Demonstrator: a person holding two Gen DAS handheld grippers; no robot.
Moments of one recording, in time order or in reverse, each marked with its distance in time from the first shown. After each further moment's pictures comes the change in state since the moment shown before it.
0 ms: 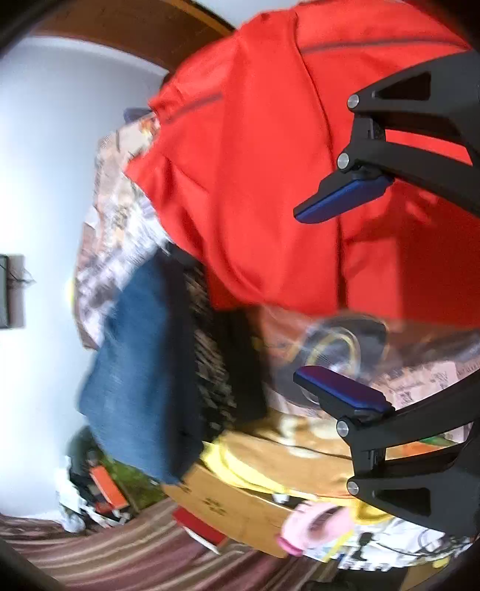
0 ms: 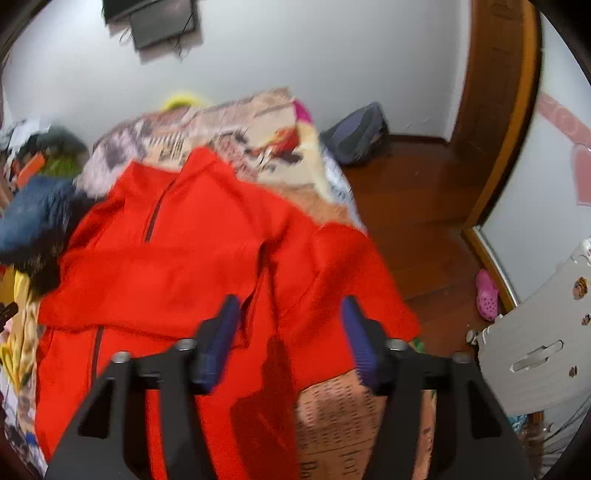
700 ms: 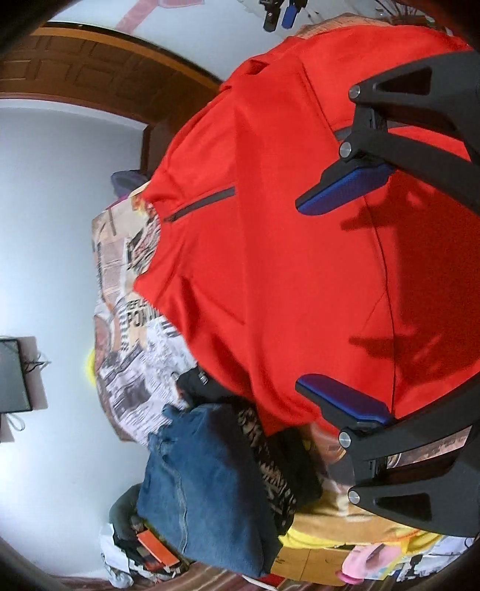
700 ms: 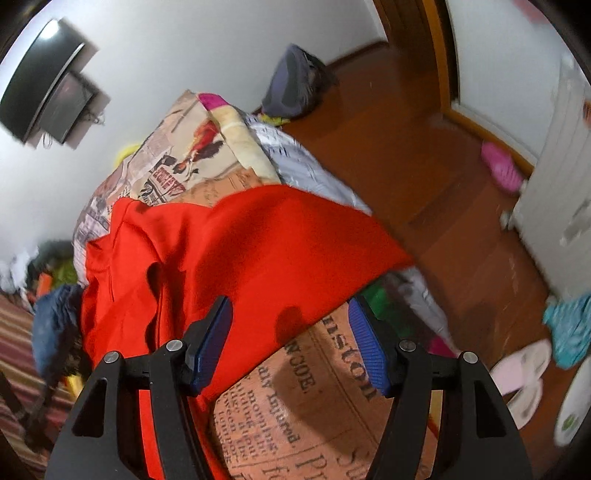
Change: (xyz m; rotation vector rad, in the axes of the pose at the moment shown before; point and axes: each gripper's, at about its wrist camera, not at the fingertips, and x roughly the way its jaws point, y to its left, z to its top) left arm 0.015 -0.121 0.028 0.158 -0.009 -0.156; right arm 0.062 -0.114 -0.036 0.538 0.197 0.194
